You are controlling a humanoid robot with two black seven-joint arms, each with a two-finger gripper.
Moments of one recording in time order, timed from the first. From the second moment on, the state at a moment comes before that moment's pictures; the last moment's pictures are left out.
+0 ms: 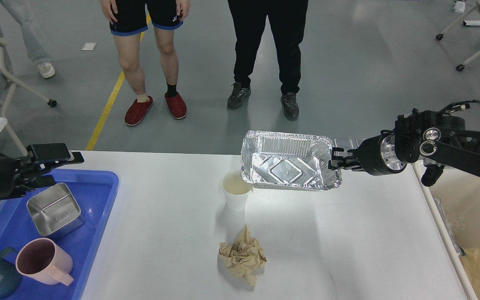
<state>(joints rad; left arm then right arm) -0.90 1.22 -0.27 -1.65 0.64 -0.39 0.20 1.21 -0.67 -0.01 1.32 -0.73 0.43 -0.27</state>
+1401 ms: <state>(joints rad) -1.08 0.12 0.01 -0.77 0.67 -0.37 0.25 1.18 -0.68 0.00 1.33 -0.74 0.43 -0.26</state>
